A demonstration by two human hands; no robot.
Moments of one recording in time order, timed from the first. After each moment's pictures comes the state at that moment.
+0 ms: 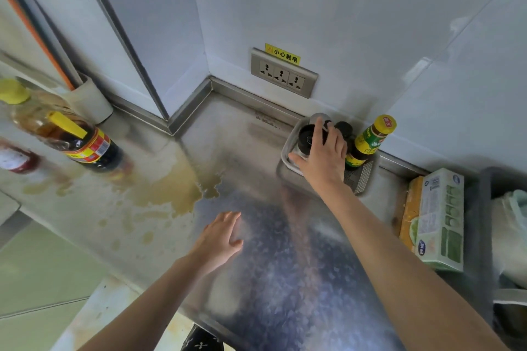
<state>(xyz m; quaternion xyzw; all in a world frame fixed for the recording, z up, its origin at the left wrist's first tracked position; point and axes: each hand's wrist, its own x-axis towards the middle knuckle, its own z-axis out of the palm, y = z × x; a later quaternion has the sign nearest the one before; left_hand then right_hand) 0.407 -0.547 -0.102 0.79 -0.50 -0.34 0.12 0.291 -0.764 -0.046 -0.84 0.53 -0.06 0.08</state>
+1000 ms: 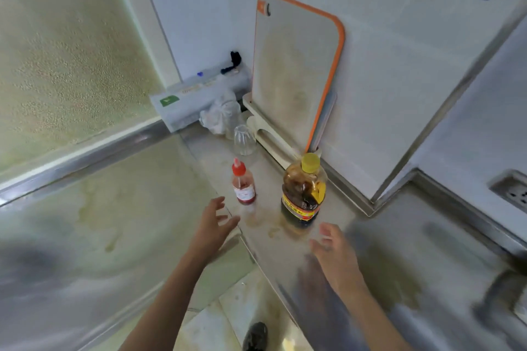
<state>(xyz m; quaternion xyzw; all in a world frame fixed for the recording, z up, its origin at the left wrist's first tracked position) 0.745 -0.336 -0.026 0.85 -0.08 -0.22 0.48 0.580 -0.516 -0.032 -0.77 0.37 -0.07 0.51</state>
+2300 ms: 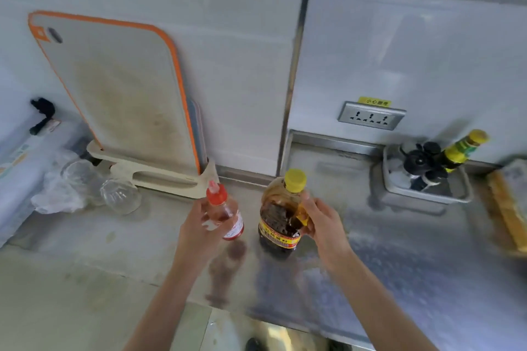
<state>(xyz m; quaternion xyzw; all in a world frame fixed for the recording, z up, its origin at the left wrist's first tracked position) 0.761 -0.454 -0.012 0.73 -0.35 -0.34 0.47 0.557 -0.535 0.010 -0.41 0.55 -0.34 0.65</state>
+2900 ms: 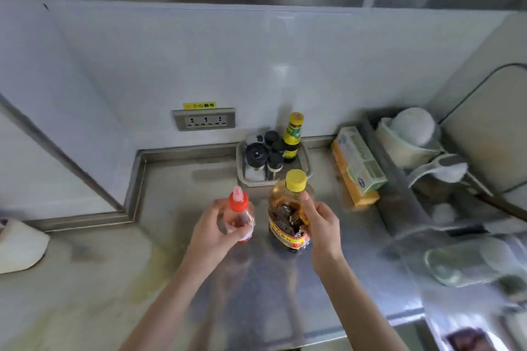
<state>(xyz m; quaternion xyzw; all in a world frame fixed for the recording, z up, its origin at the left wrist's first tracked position) 0.468 -0.580 -0.012 0.60 -0.55 -0.45 0.36 0.269 -0.580 0.020 -0.25 0.66 -0.51 0.49</state>
